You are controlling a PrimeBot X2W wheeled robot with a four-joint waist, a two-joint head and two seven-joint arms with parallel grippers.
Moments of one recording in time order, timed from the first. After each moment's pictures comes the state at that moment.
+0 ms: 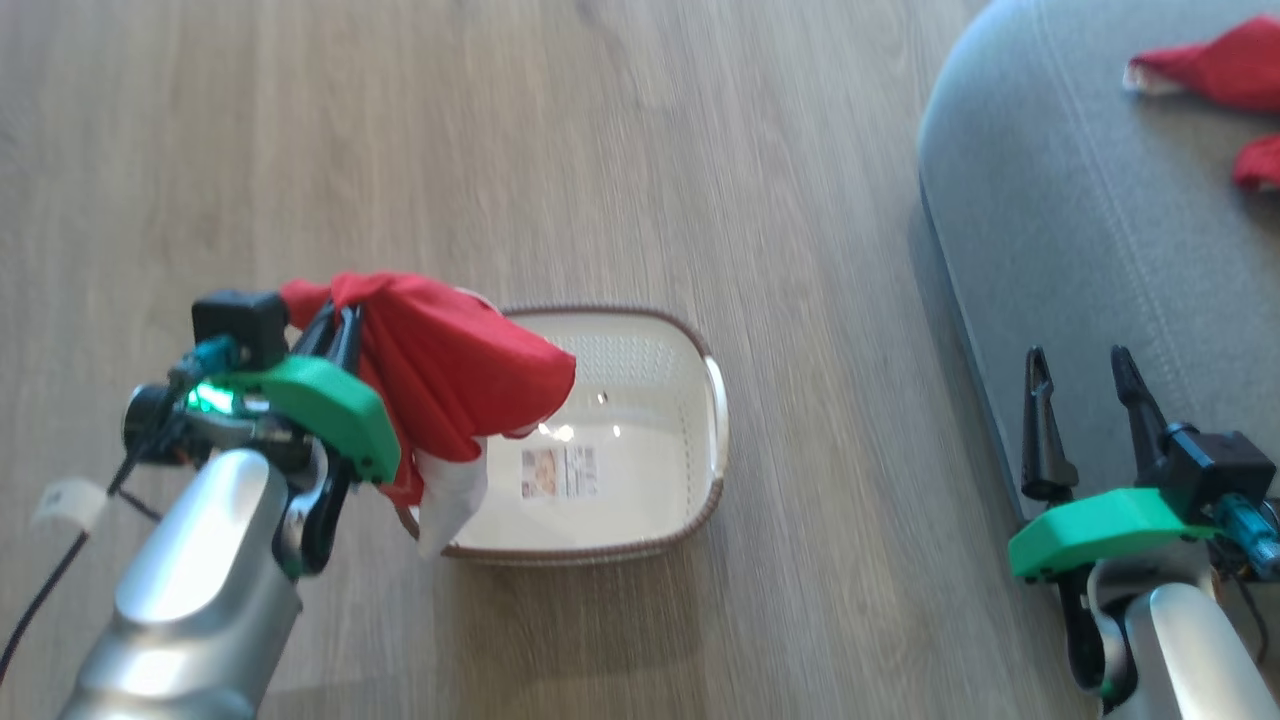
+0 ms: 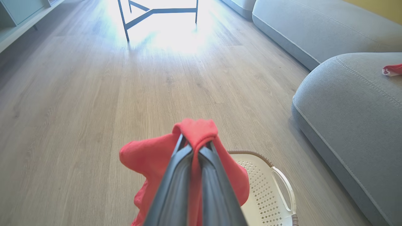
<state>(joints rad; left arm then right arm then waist) -0.52 0.28 -0.50 0.59 -0.58 0.03 -0.16 -0.11 -0.10 0.00 0.17 0.22 0.12 -0.26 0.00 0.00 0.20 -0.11</state>
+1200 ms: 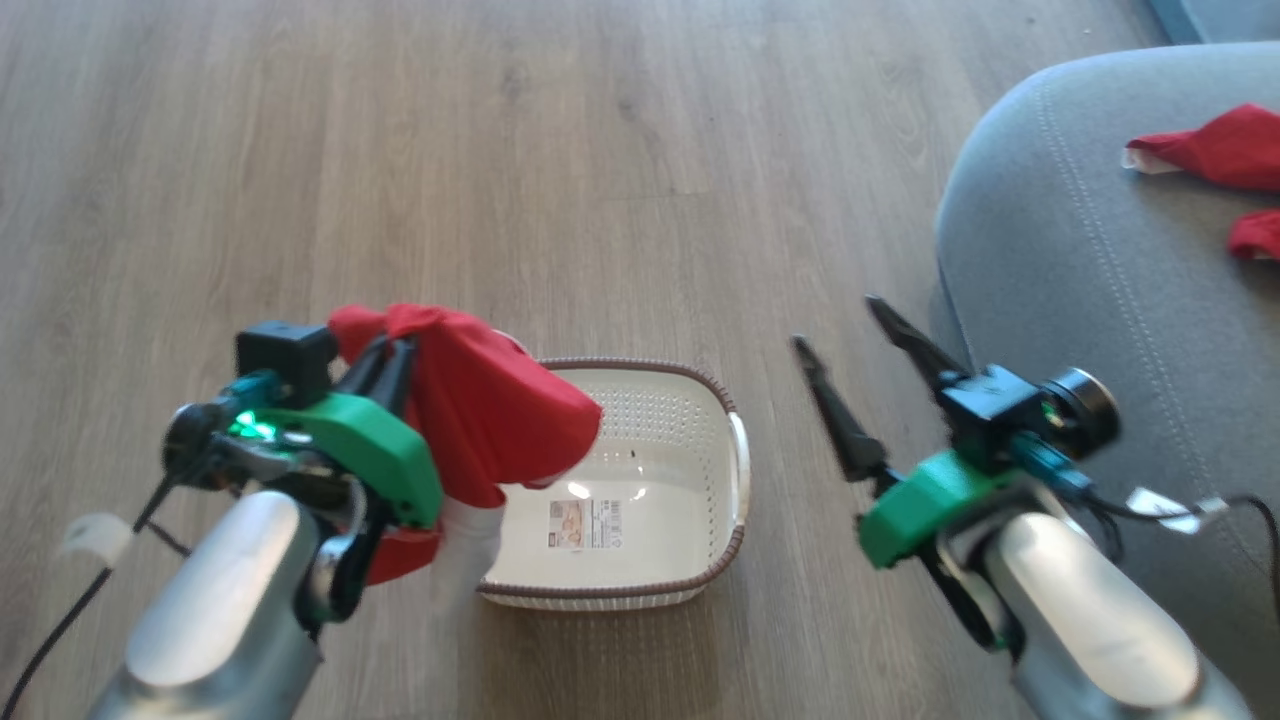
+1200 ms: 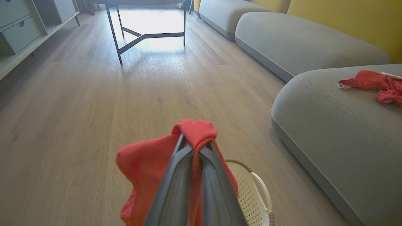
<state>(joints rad) -0.39 0.34 -0.55 0.29 -0.60 0.09 -0.06 -0.33 -0.26 0.51 0.19 0.31 0.12 -0.23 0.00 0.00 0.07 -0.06</state>
